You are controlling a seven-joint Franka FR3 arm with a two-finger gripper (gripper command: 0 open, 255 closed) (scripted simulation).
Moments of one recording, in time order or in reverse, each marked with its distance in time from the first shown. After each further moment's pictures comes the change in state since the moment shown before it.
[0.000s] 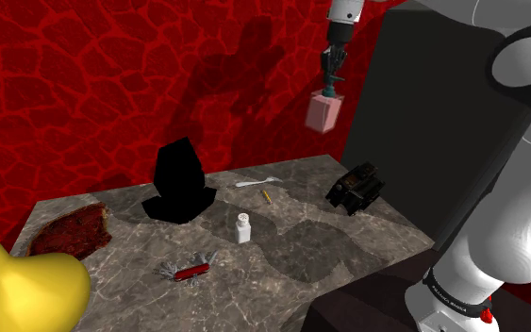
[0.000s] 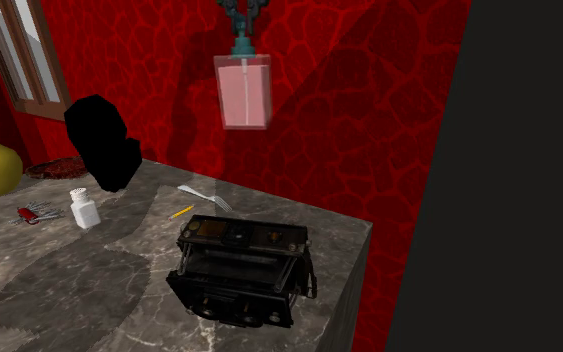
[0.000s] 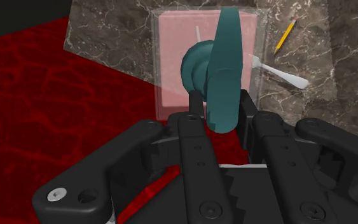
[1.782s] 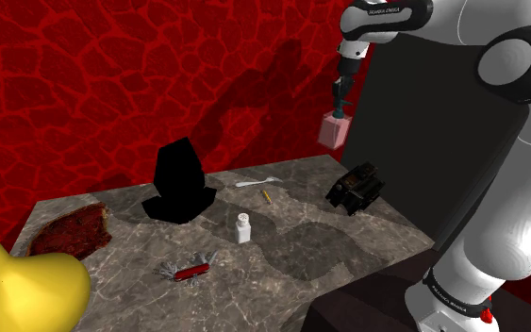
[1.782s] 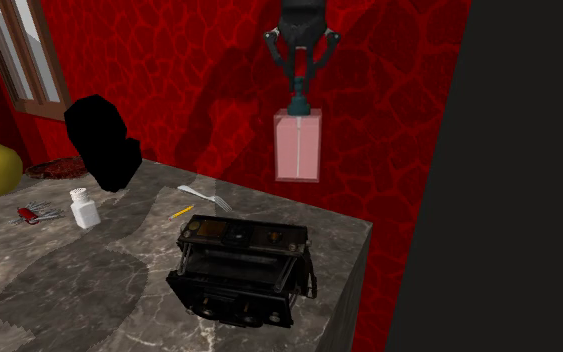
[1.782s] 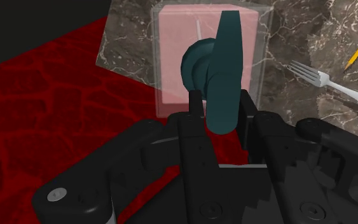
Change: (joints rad) arm -0.106 0.031 -0.072 -0.220 0.019 0.241 -0.191
